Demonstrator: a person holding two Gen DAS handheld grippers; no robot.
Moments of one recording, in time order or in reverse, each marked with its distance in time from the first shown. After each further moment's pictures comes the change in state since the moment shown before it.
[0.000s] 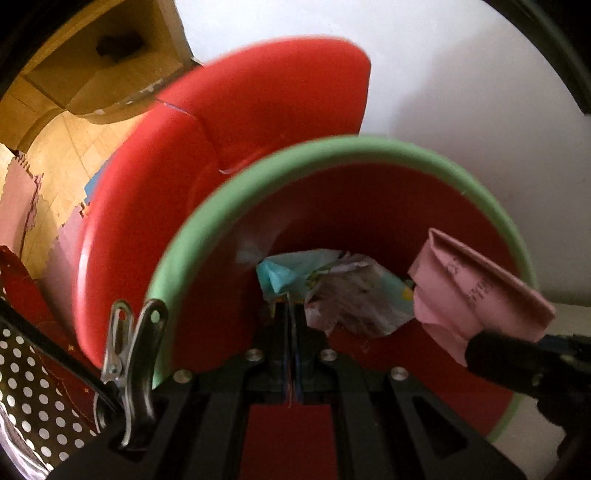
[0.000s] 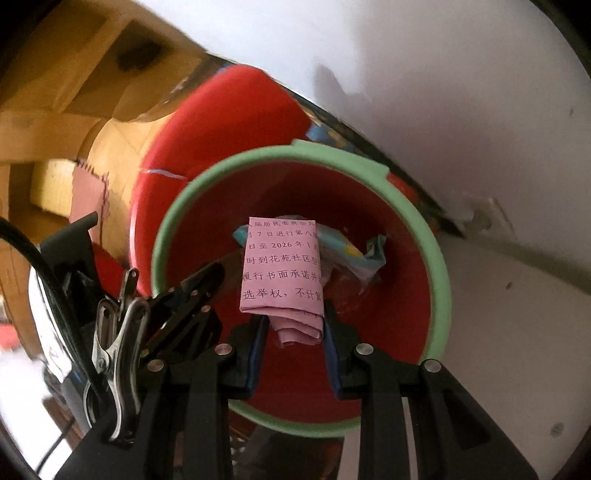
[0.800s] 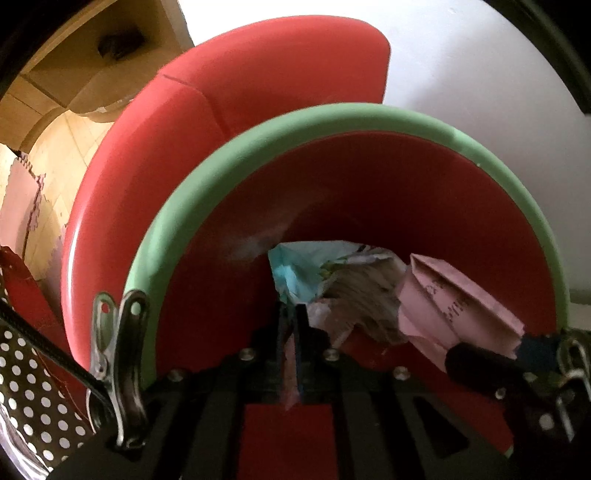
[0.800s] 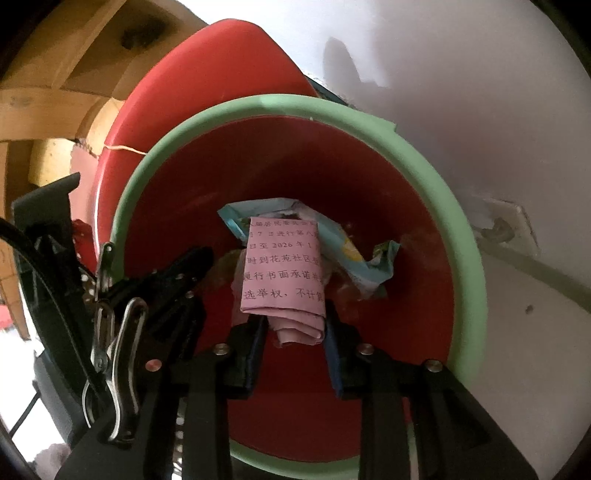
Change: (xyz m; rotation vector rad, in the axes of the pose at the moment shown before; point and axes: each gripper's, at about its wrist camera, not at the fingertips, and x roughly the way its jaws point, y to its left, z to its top) left arm 0.013 -0.004 -0.013 -0.001 -0.002 0.018; right arm 0.037 0.004 0.004 -0.107 0.025 -0.086
